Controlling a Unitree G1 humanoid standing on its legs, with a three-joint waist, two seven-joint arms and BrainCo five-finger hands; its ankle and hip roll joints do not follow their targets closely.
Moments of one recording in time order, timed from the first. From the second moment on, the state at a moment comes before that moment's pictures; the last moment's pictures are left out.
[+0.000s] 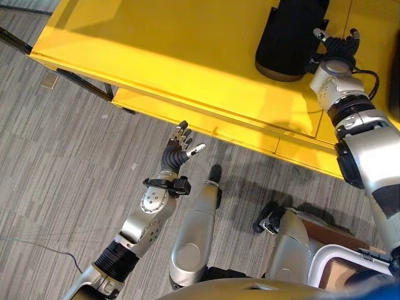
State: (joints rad) left arm -0.12 0.48 -0.43 -0.12 -0.66 -0.13 0.36; right arm -1.42 -0.44 0.30 1.27 0.68 0.01 -0.64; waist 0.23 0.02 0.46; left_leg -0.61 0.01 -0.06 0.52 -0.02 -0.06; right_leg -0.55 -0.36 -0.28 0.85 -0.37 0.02
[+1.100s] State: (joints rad) left arm 0.12 0.34 -0.18 -0.10 -0.65 -0.06 0.32; right arm -0.09 -0.20 0.32 -0.20 0.62 -0.10 -0.41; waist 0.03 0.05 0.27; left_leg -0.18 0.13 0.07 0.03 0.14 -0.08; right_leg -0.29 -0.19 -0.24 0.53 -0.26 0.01
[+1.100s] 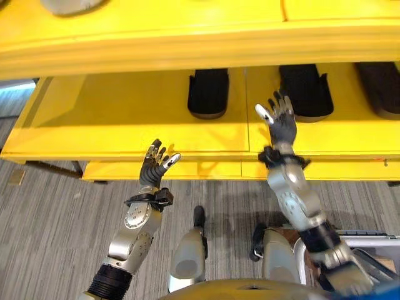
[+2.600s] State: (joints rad) left arm 0.15 0.26 -0.11 0.02 -0.55 -0.10 0.20; right arm 0.16 -0.30 0.06 -0.07 0.47 -0.10 -0.12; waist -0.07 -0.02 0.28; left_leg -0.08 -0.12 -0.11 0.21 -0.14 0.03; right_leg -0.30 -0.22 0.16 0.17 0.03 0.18
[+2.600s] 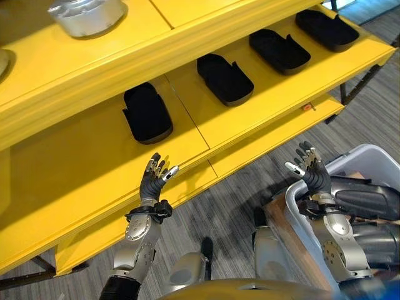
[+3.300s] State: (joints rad) left arm 0.19 0.36 -0.07 0.00 -0.49 -0.06 0.17; right arm 0.14 -0.25 0.10 -0.14 0.53 -0.09 -0.12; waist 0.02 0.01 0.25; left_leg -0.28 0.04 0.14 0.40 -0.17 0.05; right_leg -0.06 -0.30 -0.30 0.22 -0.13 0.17
